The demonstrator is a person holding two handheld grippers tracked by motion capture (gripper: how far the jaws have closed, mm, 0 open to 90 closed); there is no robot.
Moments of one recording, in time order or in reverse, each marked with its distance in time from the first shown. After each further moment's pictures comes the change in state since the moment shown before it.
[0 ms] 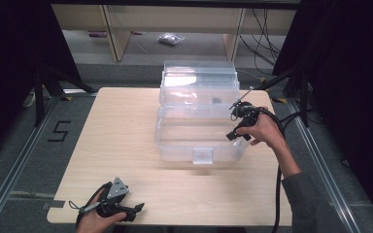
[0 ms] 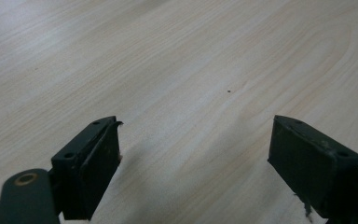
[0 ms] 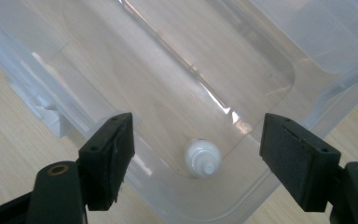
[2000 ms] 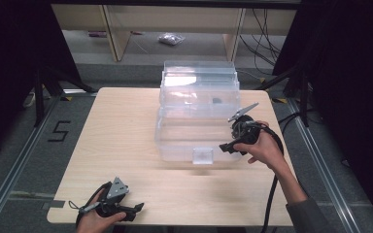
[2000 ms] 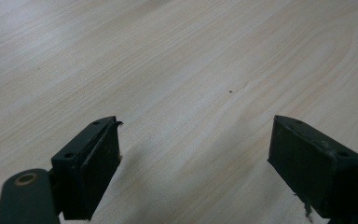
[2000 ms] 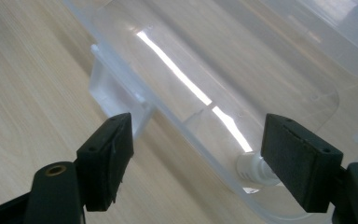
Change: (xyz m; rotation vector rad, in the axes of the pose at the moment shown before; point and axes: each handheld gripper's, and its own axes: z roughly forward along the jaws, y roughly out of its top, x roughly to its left) left arm 0.000 0.000 0.000 -0.010 0.006 -0.008; right arm 0.046 -0.033 -0.009 -0.193 0.054 -0.042
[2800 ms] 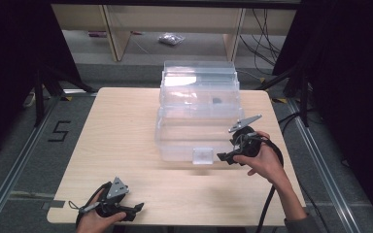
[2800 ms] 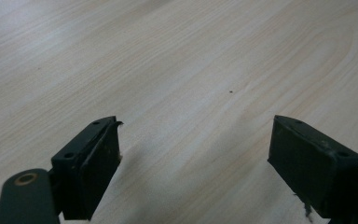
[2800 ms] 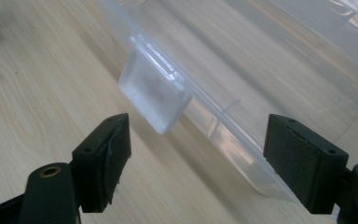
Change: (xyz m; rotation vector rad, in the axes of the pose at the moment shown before) left arm 0.000 0.000 0.000 0.003 -0.001 0.002; right arm 0.023 -0.023 -0.002 -0.073 -0.001 0.001
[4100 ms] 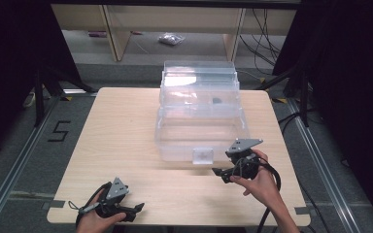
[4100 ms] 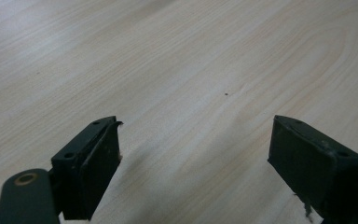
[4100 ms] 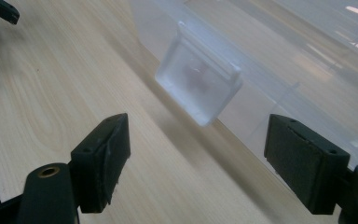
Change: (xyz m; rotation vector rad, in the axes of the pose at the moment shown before) left arm -0.001 0.001 -0.002 0.009 -0.003 0.013; right arm 0.035 -0.041 0.013 -0.159 -0.002 -0.051
